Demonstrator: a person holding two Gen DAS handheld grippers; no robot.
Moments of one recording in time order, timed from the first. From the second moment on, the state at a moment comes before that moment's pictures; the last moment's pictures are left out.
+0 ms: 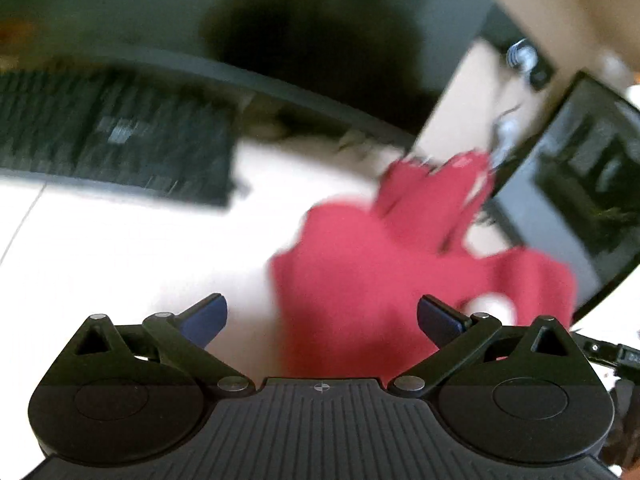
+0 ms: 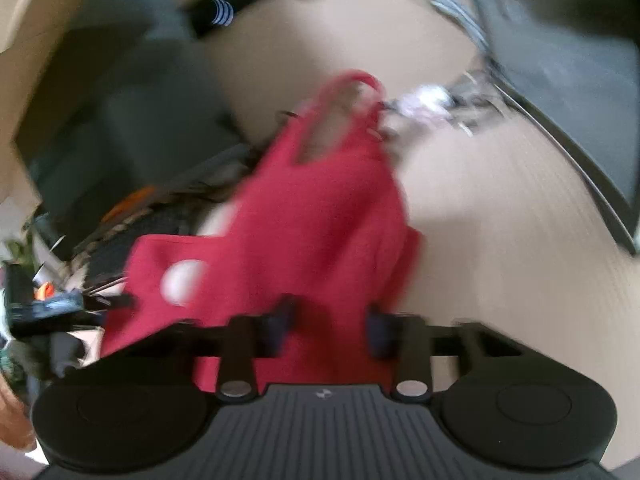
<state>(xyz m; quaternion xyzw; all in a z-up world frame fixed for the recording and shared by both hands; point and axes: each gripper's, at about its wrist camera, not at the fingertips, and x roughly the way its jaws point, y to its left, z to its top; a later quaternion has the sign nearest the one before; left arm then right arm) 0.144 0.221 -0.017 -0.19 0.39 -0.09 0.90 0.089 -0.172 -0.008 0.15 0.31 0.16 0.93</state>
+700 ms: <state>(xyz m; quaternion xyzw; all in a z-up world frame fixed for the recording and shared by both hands) 0.139 0.201 0.053 -0.16 0.27 -0.17 0.93 0.118 -0.172 0.036 0.05 0.23 0.12 0.96</state>
